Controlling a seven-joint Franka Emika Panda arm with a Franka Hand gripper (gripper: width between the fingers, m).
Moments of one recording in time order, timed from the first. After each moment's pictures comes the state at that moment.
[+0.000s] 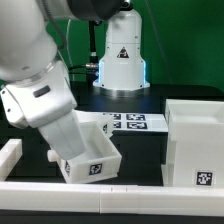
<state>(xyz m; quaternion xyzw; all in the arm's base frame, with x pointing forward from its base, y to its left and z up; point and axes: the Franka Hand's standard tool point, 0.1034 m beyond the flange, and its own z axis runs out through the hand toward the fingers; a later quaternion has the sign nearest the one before) 0.521 -0.133 0.050 -0.58 -0.75 0.03 0.30</state>
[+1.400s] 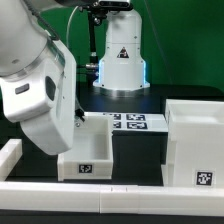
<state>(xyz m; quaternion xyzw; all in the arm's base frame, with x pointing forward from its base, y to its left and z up) 0.516 -0.108 0.064 -0.69 -0.64 0.02 0.34</state>
